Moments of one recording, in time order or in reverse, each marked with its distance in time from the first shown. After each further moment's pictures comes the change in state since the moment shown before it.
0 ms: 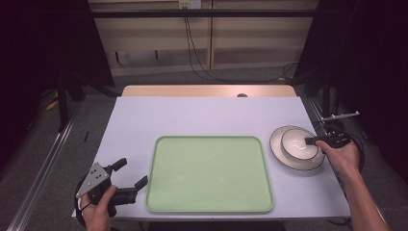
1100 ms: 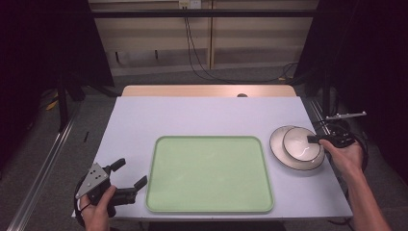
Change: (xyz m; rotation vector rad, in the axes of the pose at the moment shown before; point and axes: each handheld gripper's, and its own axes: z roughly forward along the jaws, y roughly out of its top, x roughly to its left) left arm 0.000 0.000 -0.001 -0.003 0.005 0.005; right arm -0.003 -0.001 -0.010 -0.057 0.007 0.015
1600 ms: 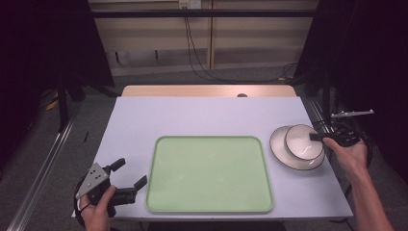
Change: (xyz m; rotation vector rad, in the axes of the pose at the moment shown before) left arm 0.000 0.000 0.000 0.001 0.004 0.002; right arm 0.001 0.005 -0.016 -0.045 0.032 -0.001
